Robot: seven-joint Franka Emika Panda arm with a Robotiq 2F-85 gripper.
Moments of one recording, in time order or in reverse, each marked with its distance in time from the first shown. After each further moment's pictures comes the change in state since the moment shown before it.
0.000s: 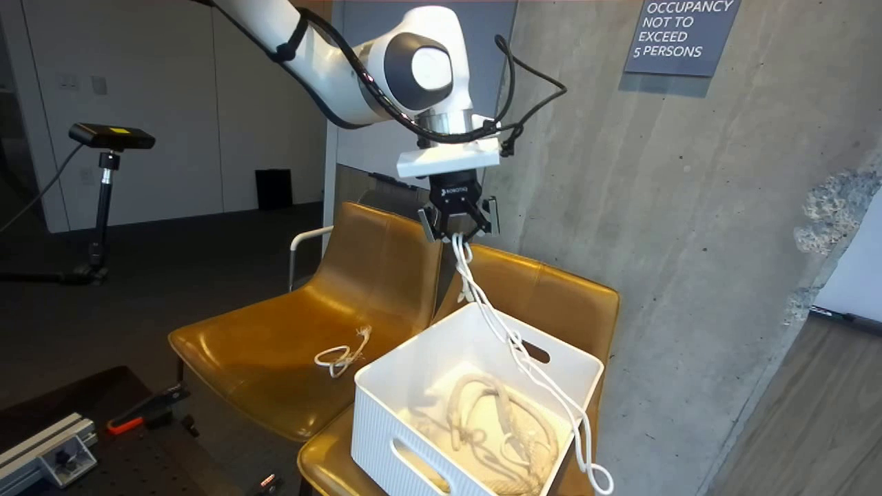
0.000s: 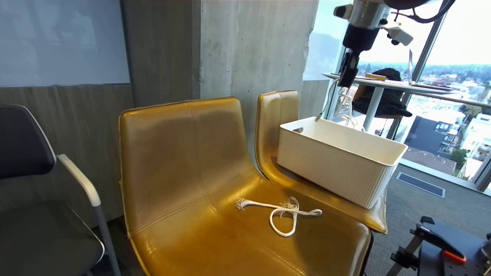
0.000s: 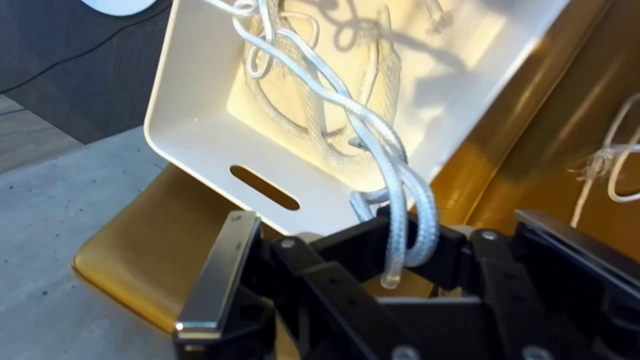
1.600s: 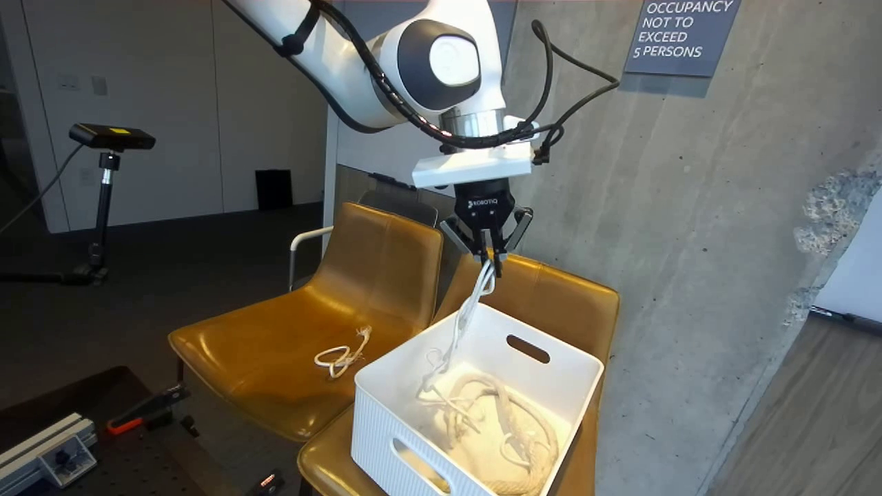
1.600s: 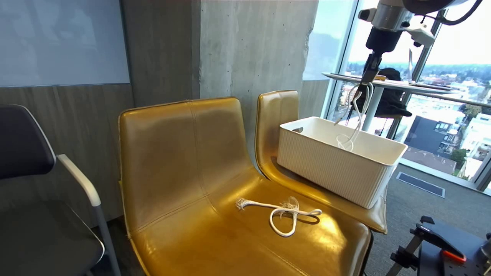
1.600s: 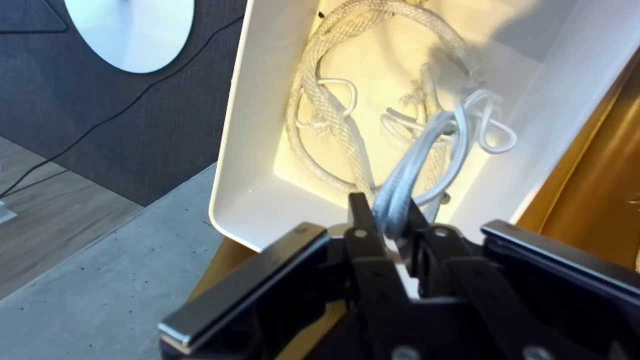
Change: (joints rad) arm -0.062 -0.053 -0.067 -0.073 0.000 0.022 0.028
